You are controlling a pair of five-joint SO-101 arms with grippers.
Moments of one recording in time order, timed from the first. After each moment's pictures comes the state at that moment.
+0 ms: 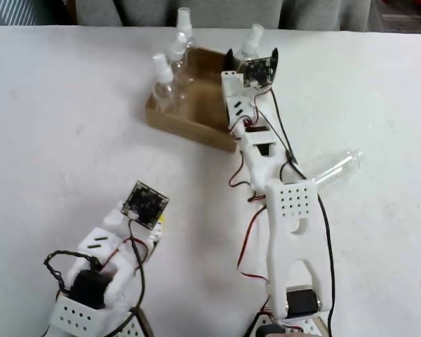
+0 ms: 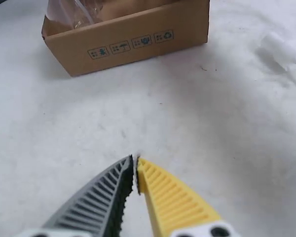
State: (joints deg) left arm 14.2 -103.4 97.1 53.8 -10.0; right arm -11.3 60.4 -22.6 -30.1 3.3
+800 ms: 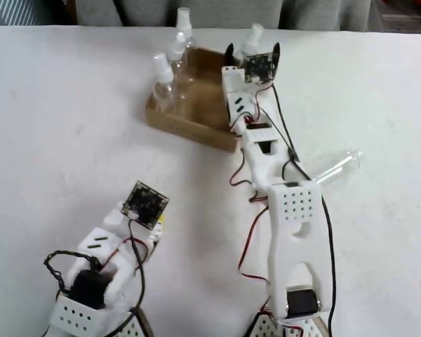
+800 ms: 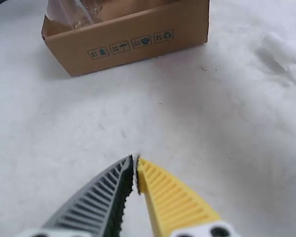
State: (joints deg) left arm 14.2 -103.4 97.1 53.8 -10.0; right arm -11.3 53.8 -16.7 -30.1 3.2
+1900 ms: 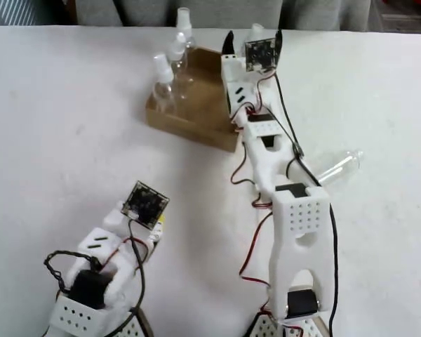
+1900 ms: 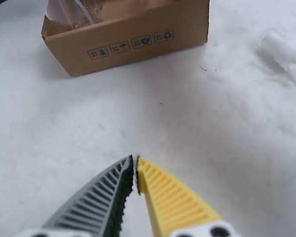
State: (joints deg) left arm 14.2 -103.4 97.1 53.8 -10.0; right arm -11.9 43.6 -12.0 -25.6 3.2
